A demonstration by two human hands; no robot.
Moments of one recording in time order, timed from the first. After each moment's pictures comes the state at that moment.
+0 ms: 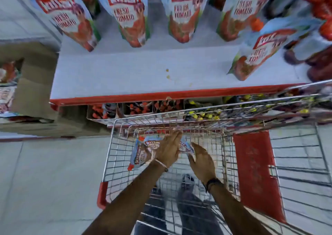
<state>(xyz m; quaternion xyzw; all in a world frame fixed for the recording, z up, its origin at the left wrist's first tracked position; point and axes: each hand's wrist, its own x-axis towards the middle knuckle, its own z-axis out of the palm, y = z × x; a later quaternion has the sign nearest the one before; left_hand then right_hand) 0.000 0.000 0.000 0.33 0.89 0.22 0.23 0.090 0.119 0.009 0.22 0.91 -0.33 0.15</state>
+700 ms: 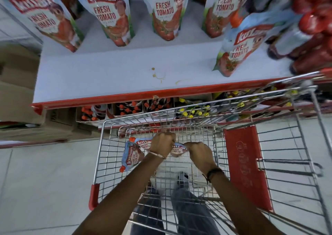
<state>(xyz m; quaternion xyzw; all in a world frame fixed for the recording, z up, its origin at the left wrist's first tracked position) -0.013 0.027 0.030 0.28 0.91 0.14 0.27 0.075 0.152 0.027 0.12 0.95 -0.19 0.20</state>
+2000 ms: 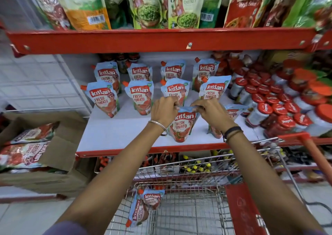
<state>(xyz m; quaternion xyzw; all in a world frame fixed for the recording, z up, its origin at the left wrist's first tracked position) -0.141 0.063 0.310 0.26 0.92 0.28 -0.08 -0.087 0.226 0.301 -0.03 0.97 -0.19 -0.15</state>
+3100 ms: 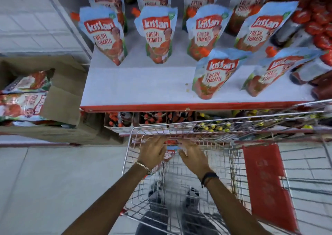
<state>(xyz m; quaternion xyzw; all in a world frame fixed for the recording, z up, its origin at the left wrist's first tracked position) -0.046 -0.100 0.044 0.29 0.92 0.24 0.12 0.021 0.063 0.069 0.10 0.93 -0.34 0.13</state>
